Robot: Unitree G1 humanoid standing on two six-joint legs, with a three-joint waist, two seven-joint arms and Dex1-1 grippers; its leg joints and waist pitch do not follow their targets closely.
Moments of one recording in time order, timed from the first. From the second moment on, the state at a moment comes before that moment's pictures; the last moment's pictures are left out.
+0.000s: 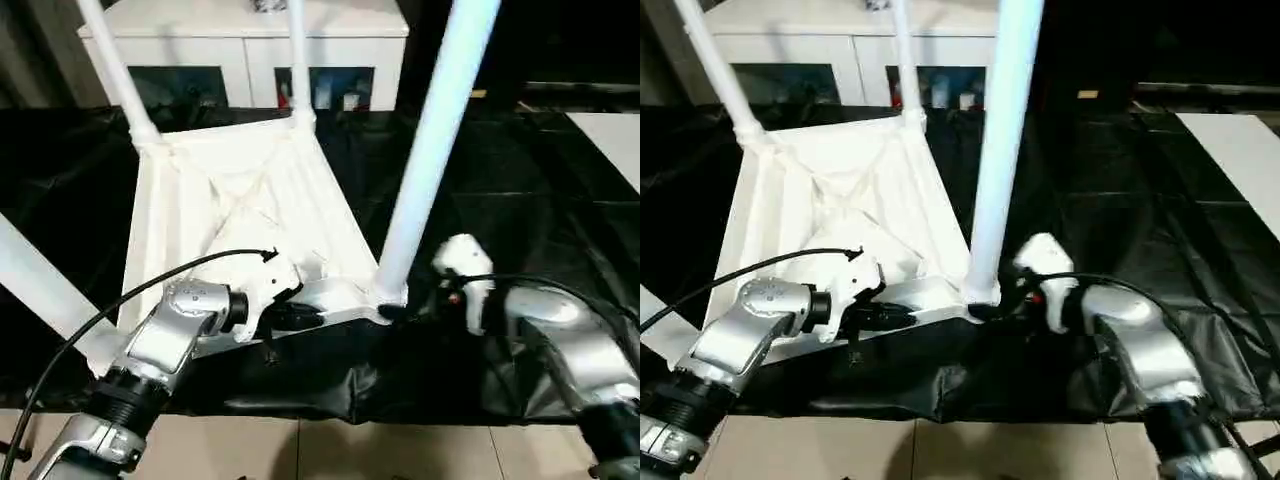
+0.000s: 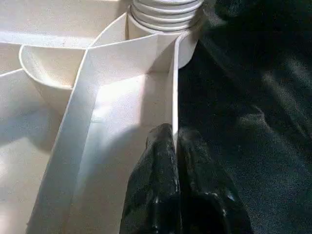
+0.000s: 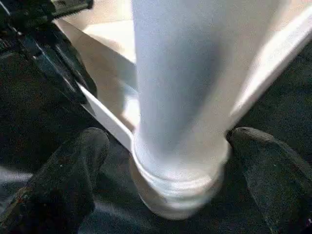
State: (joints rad) left arm -0.44 0.39 -0.30 0.31 -0.04 0.29 -1.10; right arm -0.33 -0.48 0.17 0.18 0.20 0.32 0.95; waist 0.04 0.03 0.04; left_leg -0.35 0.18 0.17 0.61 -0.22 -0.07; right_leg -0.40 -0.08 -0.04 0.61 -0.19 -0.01
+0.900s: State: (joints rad) left arm -0.45 0.37 -0.29 0.31 -0.03 0.34 -1.03; right arm -0.38 -0.36 0.14 0.33 0.17 0.25 0.82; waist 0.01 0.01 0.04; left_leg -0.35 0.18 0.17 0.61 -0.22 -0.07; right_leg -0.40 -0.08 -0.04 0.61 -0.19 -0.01
